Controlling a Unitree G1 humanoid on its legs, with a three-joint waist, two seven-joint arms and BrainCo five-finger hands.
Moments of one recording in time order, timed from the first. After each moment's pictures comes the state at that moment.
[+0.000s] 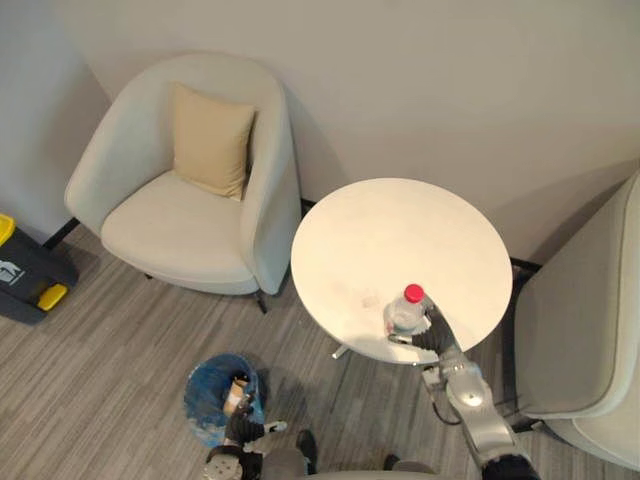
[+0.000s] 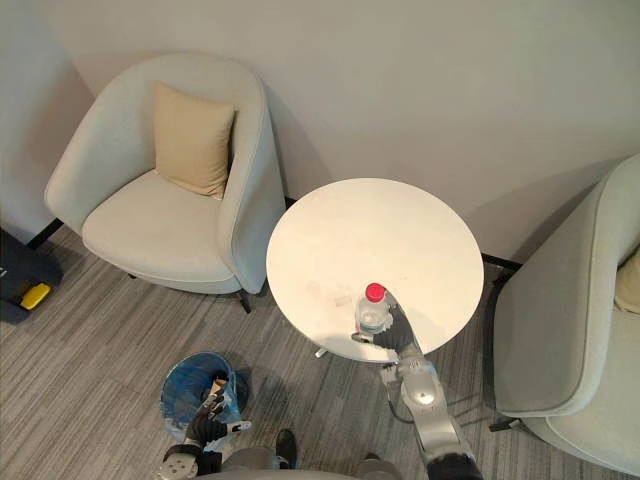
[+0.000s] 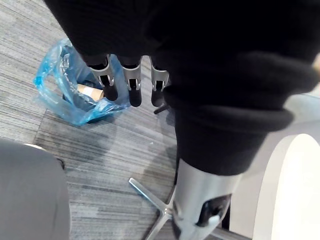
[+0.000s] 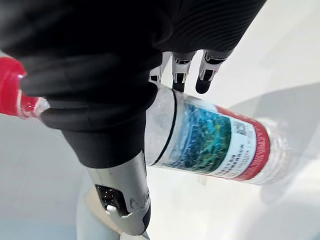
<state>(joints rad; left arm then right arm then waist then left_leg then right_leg) 0.24 0.09 -0.03 0.70 0.06 -0.13 0.06 -0.03 -0.16 0.09 0.38 -0.21 -0.19 -0.11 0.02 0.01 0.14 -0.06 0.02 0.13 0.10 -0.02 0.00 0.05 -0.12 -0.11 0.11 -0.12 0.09</state>
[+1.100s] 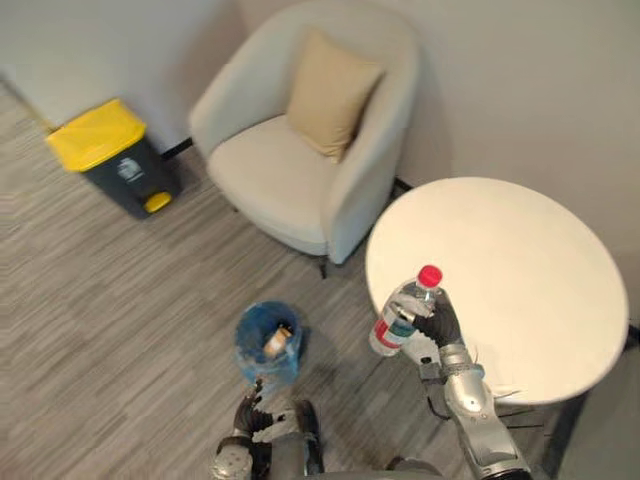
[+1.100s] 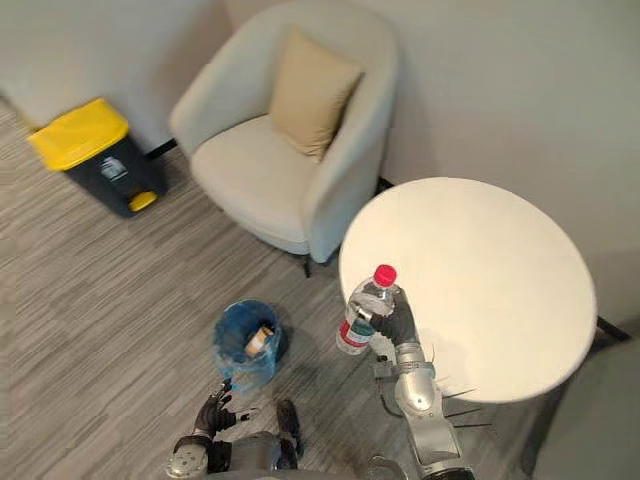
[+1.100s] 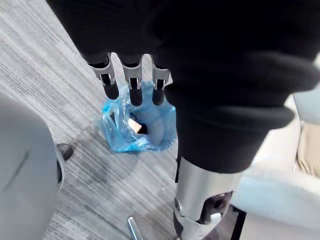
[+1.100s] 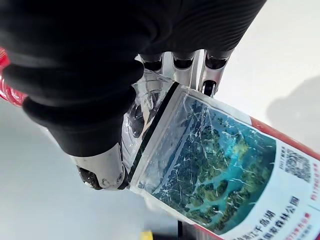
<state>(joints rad) 0.19 0.05 -0.04 0.70 0.05 -0.14 0.09 0.11 -0.13 0.16 0.05 -0.18 -0.23 -0.17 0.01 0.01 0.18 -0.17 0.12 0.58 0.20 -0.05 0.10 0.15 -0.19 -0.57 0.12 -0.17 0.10</state>
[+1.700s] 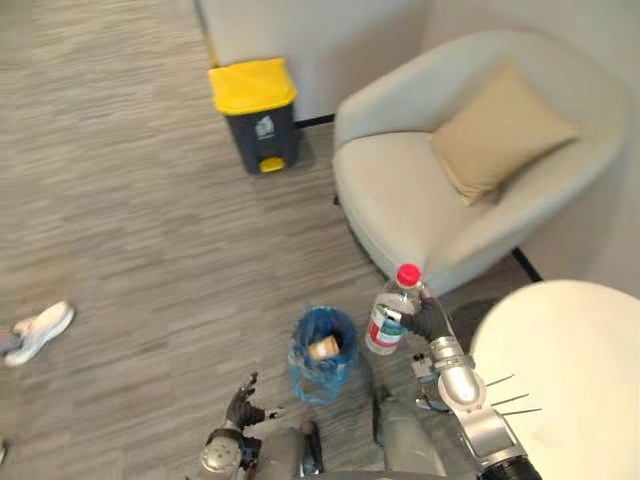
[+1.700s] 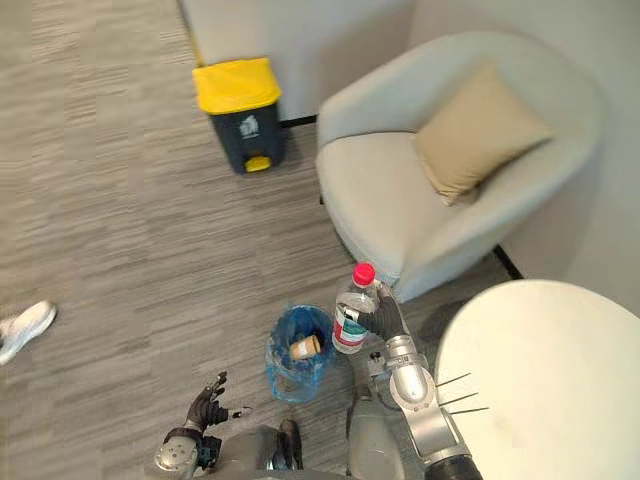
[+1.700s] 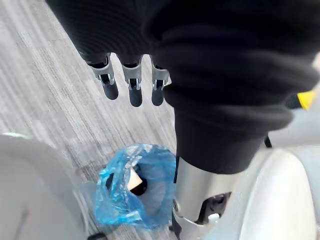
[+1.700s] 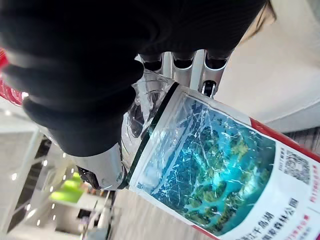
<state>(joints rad) 0.14 0.15 -0.13 0.70 0.06 -0.17 0.09 0.03 -0.22 0.20 0.10 -0.23 -0.23 -0.15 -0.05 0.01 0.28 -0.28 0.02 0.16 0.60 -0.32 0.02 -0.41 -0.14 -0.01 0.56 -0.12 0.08</state>
